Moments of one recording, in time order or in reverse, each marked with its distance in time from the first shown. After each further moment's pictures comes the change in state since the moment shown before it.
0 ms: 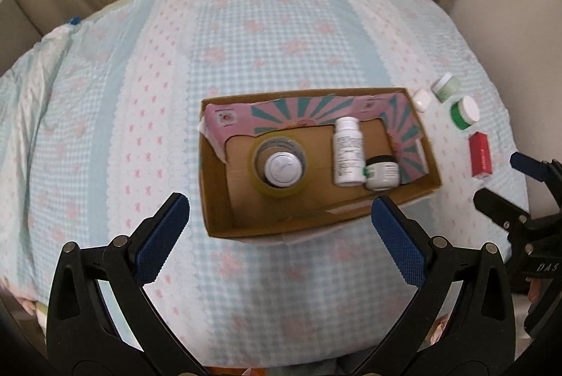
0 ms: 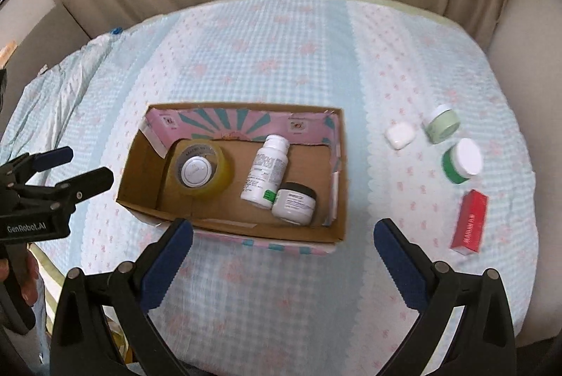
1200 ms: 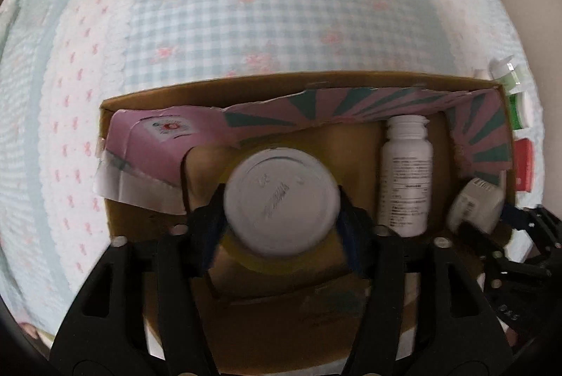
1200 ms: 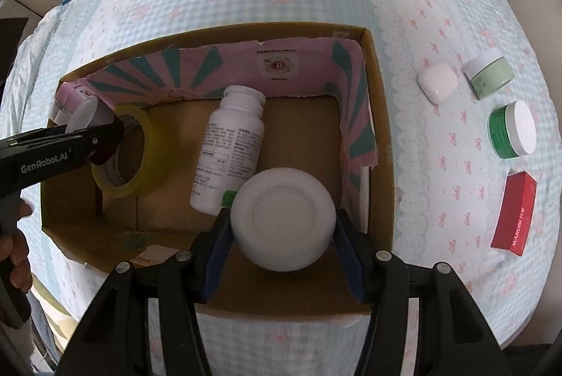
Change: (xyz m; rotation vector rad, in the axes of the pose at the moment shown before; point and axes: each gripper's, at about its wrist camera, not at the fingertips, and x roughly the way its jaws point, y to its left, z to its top) left arm 0.194 0.018 0.061 -0.027 0.277 -0.051; right arm 0.156 -0.011 0.023 0.070 0.273 -0.035
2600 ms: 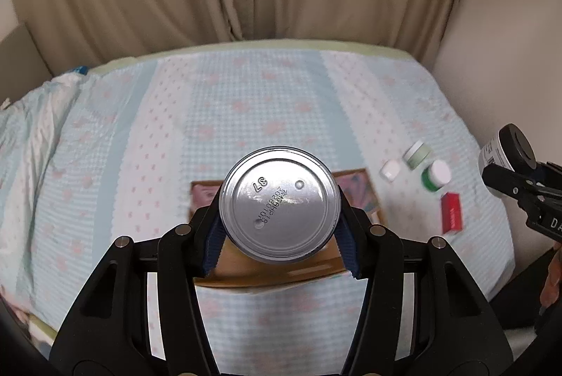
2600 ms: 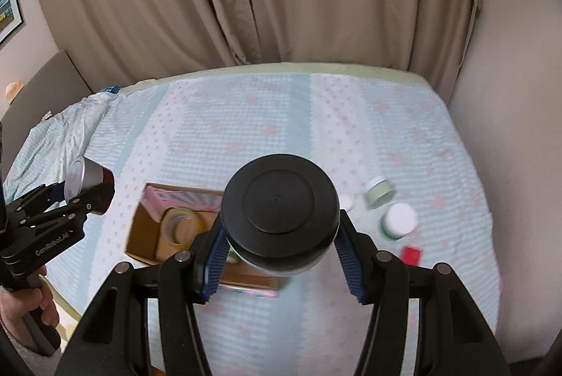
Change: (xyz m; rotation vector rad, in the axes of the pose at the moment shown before) left arm -0.247 -0.062 -0.089 0.019 -0.502 0.048; right arm -0.257 -0.053 -0.039 -0.030 -0.465 0.030
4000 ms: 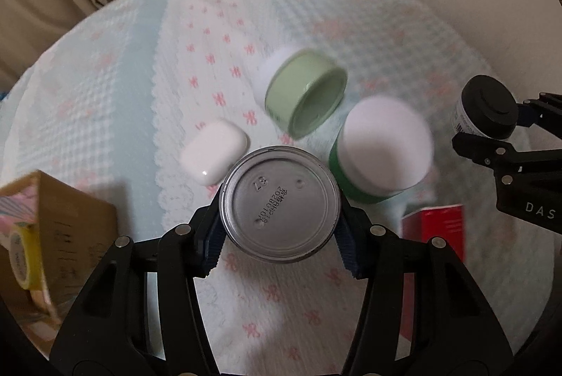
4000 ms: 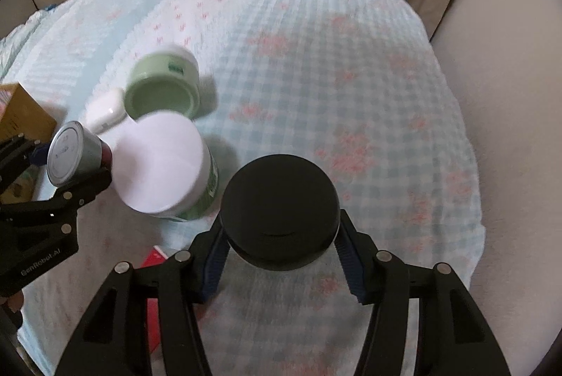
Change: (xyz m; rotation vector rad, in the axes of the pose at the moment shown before) left arm 0.300 -0.356 -0.051 0.181 0.138 -0.016; right arm 0.227 -0.317 -0.068 -0.176 0.215 -0.126
